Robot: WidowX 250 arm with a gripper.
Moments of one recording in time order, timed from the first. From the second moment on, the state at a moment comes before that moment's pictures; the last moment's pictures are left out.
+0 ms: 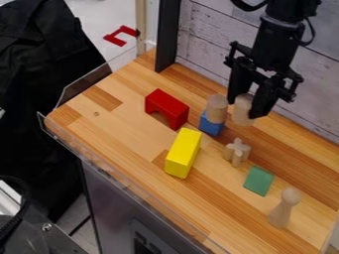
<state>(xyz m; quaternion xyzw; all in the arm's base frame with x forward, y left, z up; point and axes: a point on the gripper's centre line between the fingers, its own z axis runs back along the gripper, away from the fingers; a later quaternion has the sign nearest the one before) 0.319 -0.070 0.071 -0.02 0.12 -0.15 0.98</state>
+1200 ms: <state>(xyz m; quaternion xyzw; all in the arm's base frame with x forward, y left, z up) 0.306 -0.074 0.042 -0.05 0.15 -0.14 0.98</state>
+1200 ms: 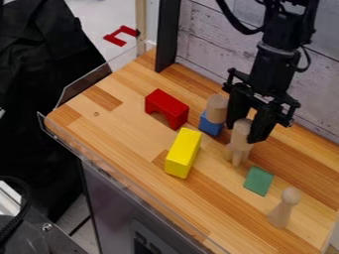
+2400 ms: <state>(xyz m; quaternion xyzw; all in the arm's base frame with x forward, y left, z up) 0.314 -0.065 0.047 -0.05 0.14 -0.14 0.98</state>
